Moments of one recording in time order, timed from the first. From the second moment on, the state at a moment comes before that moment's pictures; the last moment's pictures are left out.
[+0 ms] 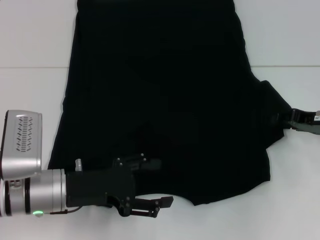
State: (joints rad) left arm -0.53 -2.16 0.61 0.54 2.11 1.63 -1.02; right arm 0.73 1.96 -0.59 -0.45 -2.39 -0.97 2.37
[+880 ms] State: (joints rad) left arm -0.52 -2.15 0.55 0.54 2.10 1.66 -1.02; right arm 0.71 1.97 -0.66 -0.45 -2.34 -0.90 2.37
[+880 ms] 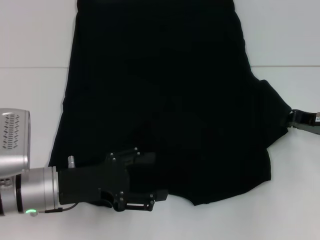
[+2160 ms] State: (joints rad) left arm -0.51 -2.16 0.55 0.53 2.10 1.70 -1.06; right arm 0.62 1.95 -0.58 -0.49 -2.20 -0.85 2.22
